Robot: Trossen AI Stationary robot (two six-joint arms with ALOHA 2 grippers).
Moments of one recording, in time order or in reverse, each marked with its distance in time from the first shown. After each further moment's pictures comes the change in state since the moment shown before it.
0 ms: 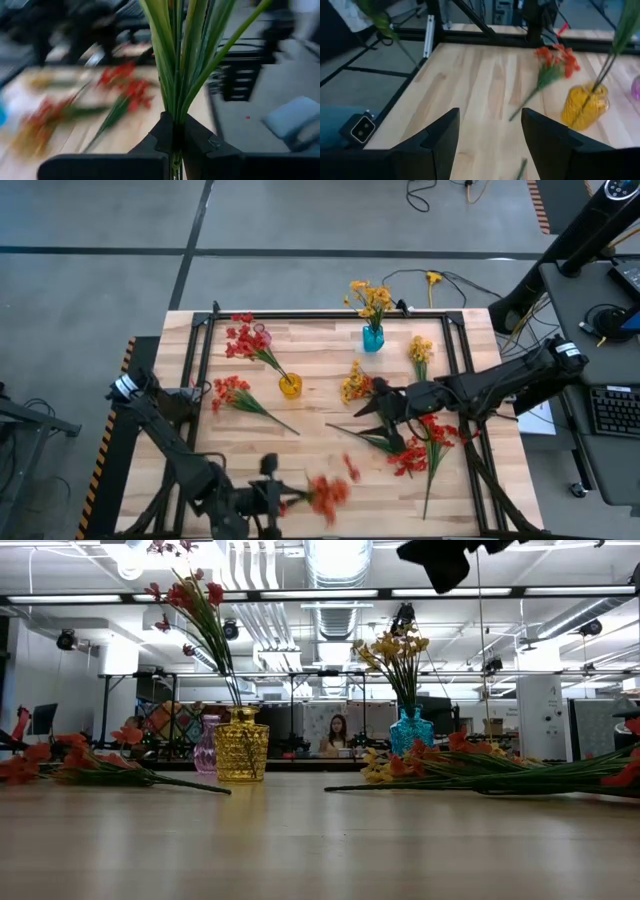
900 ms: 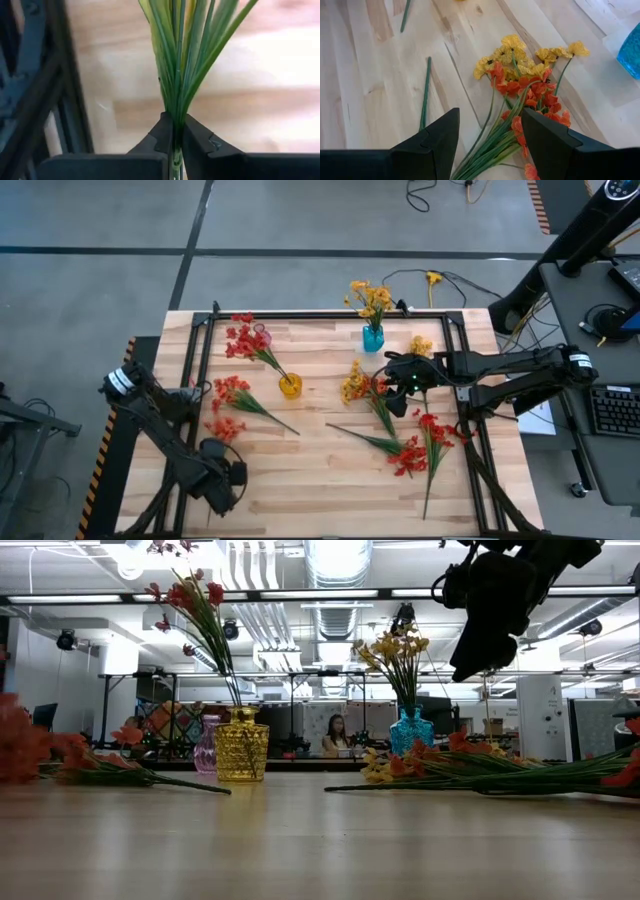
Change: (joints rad) left arm -0.092 -0.077 -0.354 -0.944 0.846 -2.022; right arm -0.326 -0.085 -0.012 -0.588 0.011 0.344
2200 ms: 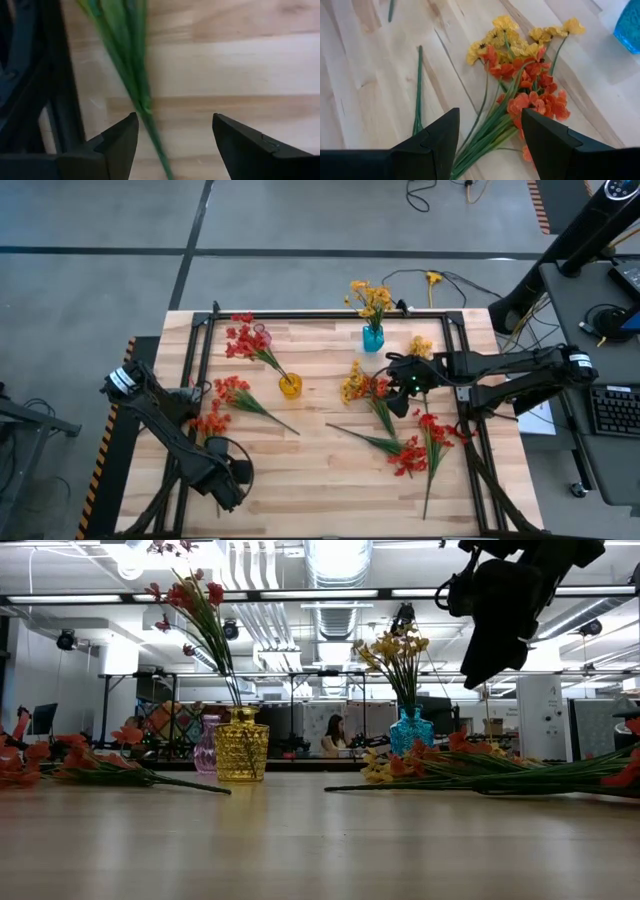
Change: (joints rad) left arm 0.073 0.000 -0.024 0.030 0.054 0.025; right arm 0.000 0.000 0.000 -0.058 0.001 0.060
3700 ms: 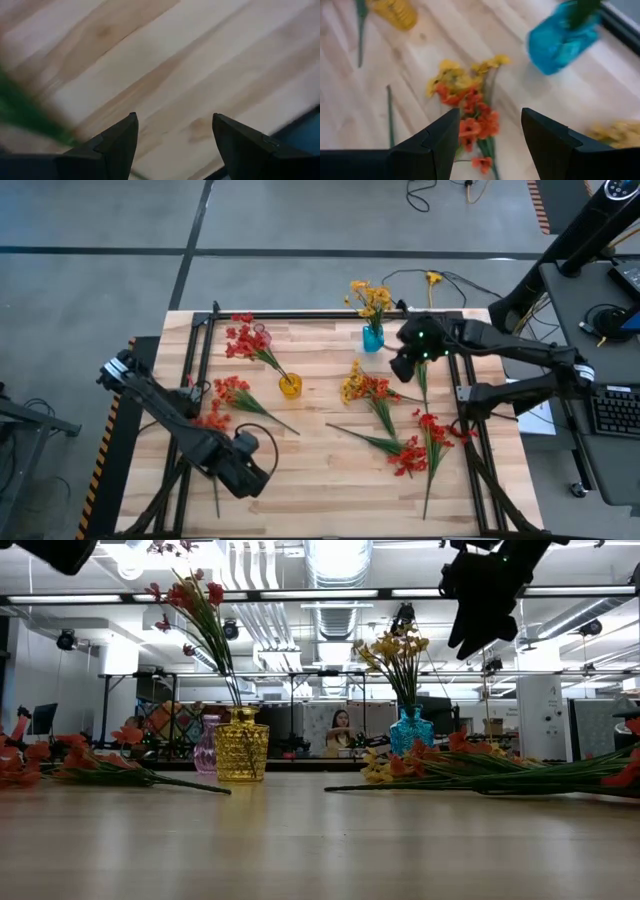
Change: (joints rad) left arm 0.146 -0.093 0.149 0.086 -0.116 0.661; right arm -0.288 -0.004 0.229 -0.235 -0.055 -0.134
